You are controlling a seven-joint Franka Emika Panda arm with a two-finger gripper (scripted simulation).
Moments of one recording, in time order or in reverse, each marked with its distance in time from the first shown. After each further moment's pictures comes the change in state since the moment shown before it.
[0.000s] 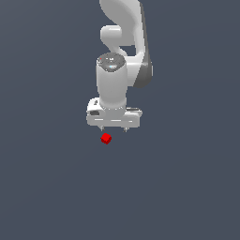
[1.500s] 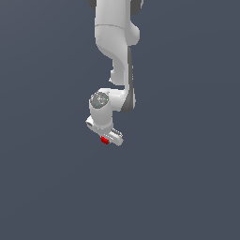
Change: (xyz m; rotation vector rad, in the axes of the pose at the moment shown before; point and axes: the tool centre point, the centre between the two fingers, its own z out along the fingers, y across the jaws) arm -0.047 0.051 0.155 0.002 -0.042 0.508
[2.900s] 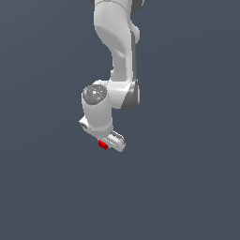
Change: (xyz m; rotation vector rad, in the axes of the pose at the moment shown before) arm 0.054 -0.041 -0.083 0.000 0.000 0.001
